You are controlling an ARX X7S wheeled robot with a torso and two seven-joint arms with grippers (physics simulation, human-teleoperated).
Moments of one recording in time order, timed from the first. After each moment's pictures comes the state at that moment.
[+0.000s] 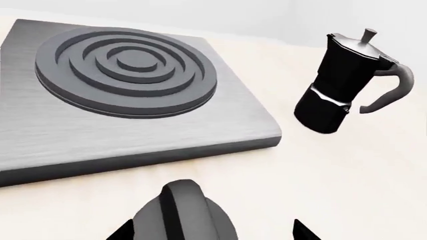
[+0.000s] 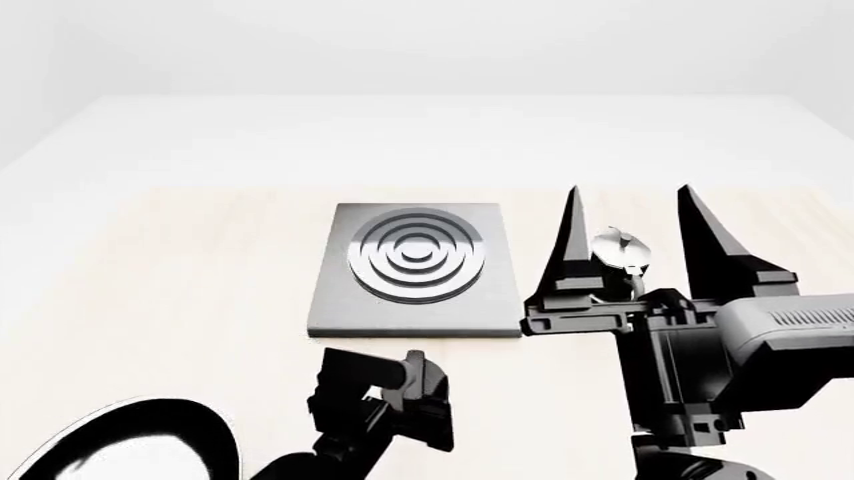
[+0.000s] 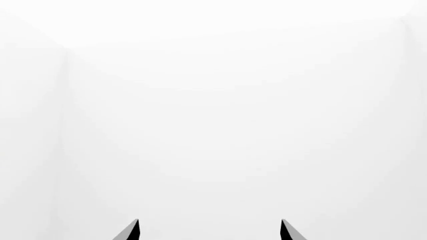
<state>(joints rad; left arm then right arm) -0.28 -0.14 0.38 -0.03 -0.48 -0.48 -0.03 0.20 0.34 -0.19 -0.73 0.35 0.30 0.35</state>
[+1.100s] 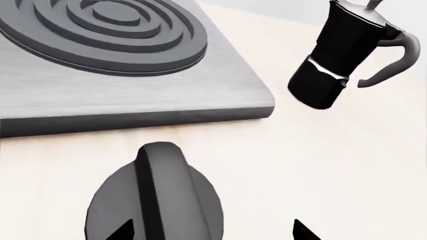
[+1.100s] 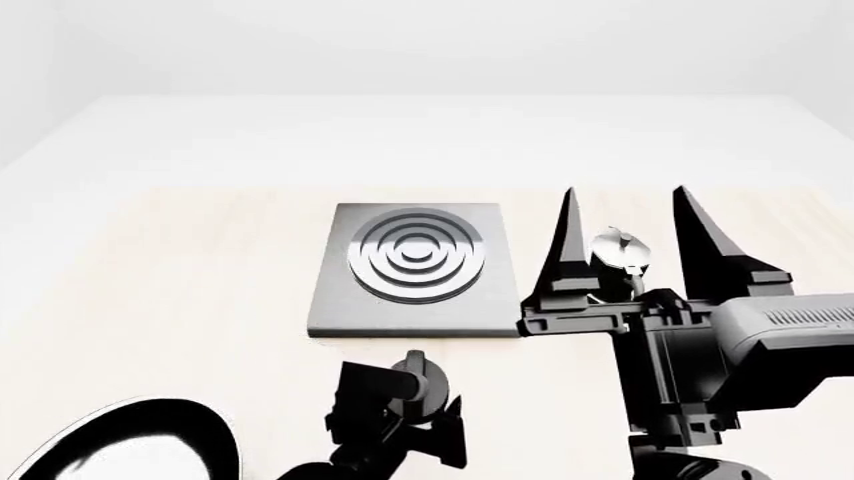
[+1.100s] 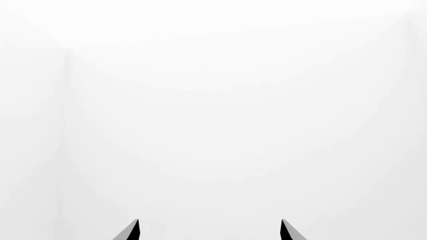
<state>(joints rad) -0.29 -0.12 0.43 -0.16 -0.54 -0.45 -0.02 0.21 0.35 -0.21 -0.73 0.37 0.29 0.37</state>
